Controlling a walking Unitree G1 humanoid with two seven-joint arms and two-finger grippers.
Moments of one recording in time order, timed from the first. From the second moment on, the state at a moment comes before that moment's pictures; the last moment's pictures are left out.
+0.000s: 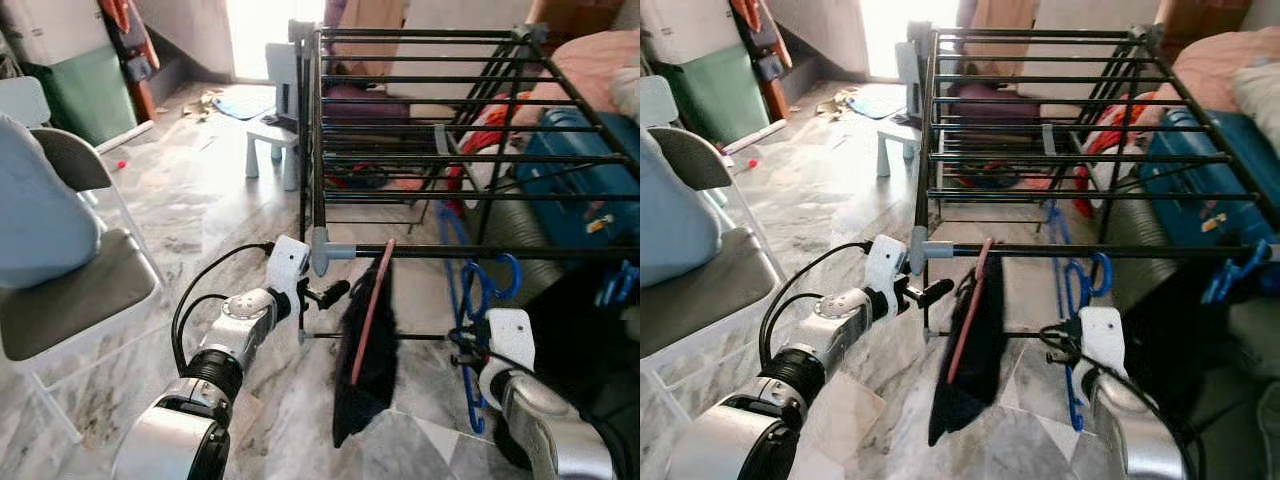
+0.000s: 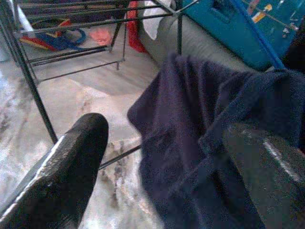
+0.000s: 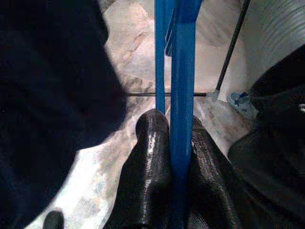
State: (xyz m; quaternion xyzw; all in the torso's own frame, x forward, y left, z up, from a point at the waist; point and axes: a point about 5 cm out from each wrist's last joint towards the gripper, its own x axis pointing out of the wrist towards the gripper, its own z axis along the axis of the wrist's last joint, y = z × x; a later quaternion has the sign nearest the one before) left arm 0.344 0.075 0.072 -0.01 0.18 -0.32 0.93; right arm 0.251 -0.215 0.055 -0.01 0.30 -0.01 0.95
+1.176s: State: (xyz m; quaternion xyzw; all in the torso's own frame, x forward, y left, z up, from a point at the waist) left arm 0.340 0.074 0.067 -0.01 0.19 -0.33 0.93; right arm 0.296 -0.226 0.043 0.07 0.36 0.00 0.93
